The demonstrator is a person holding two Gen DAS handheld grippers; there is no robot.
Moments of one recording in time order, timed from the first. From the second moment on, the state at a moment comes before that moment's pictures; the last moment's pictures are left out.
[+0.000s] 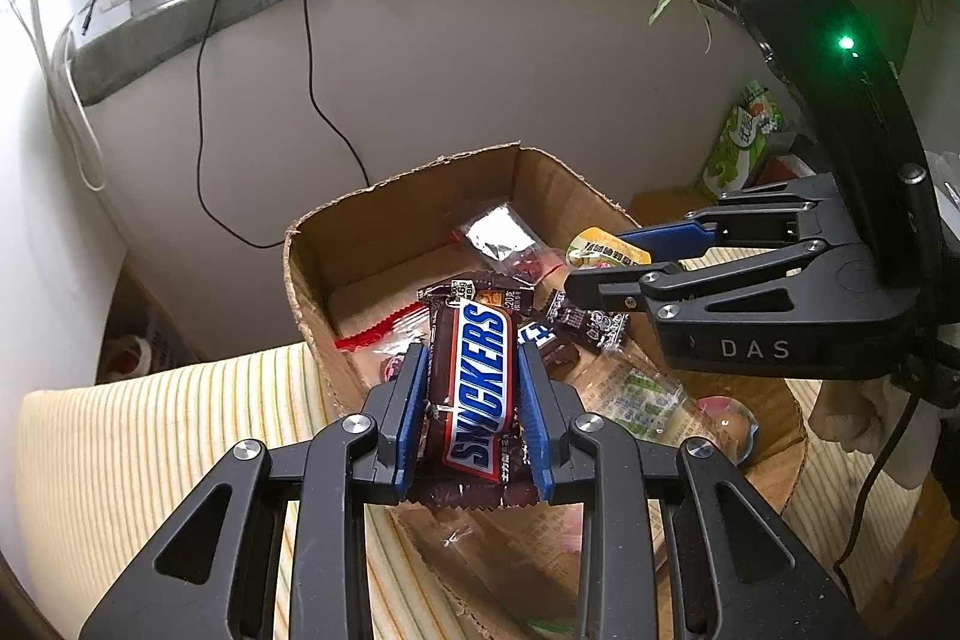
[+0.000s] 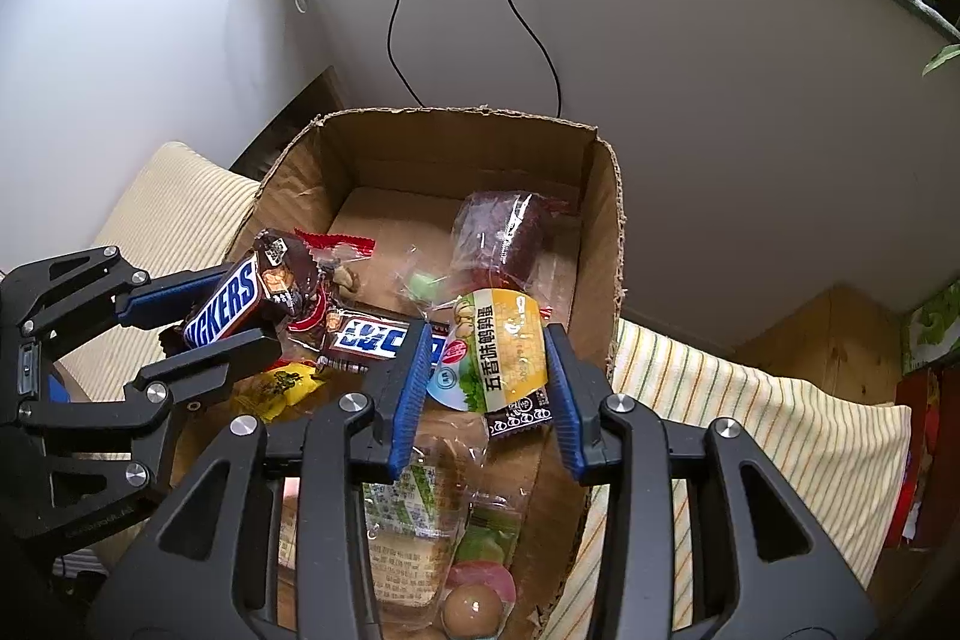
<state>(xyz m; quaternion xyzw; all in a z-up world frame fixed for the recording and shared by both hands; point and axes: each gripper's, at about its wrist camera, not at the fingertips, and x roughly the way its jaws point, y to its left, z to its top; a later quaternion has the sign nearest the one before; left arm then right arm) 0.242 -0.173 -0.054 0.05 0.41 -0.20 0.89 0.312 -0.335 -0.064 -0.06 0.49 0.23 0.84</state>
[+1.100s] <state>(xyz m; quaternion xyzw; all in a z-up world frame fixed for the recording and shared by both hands) 0.212 -0.170 -0.035 0.06 0.39 -0.18 0.90 0.276 -0.344 -0.043 -0.07 0.45 0.21 0.86</state>
